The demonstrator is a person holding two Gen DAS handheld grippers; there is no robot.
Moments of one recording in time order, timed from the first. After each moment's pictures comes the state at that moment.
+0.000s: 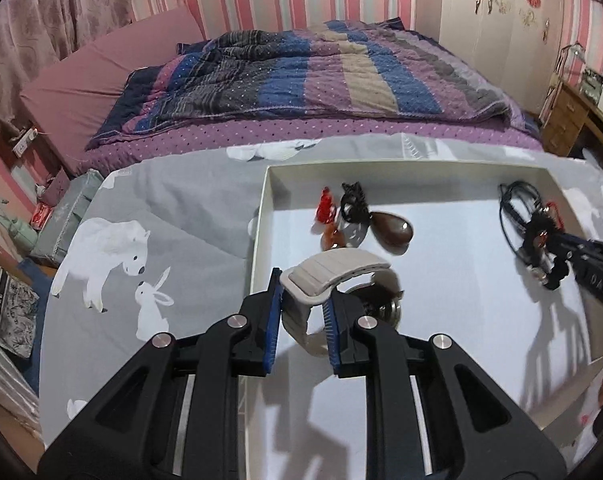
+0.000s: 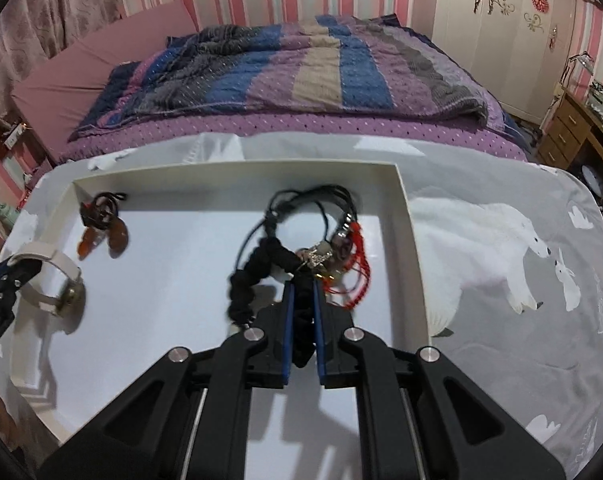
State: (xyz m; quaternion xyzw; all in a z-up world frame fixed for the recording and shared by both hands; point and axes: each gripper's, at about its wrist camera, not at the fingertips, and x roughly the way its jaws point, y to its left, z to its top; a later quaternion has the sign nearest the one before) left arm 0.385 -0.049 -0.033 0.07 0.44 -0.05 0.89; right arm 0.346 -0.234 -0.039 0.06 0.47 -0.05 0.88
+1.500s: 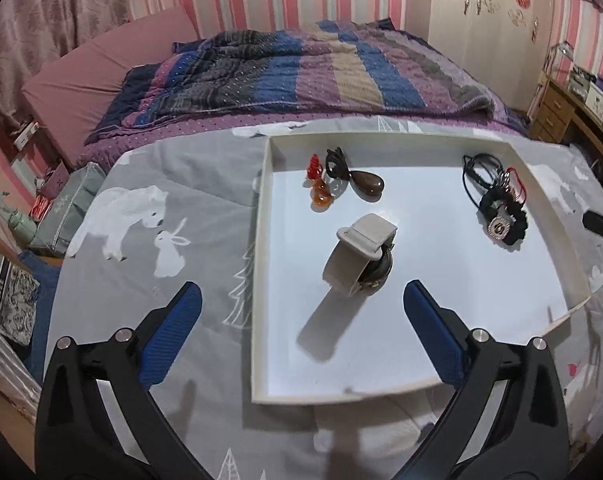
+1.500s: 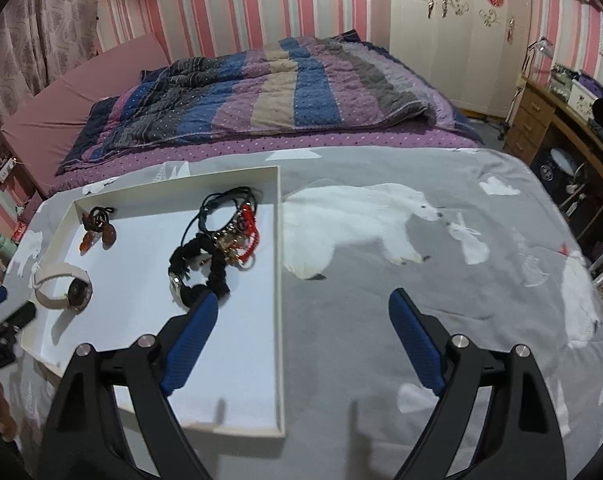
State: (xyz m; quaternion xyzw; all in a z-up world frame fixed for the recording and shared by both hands) left arm 0.314 -0.030 -0.010 0.06 0.43 -0.06 0.90; right arm 0.253 -0.296 0.008 0.08 0.42 -0.11 0.90
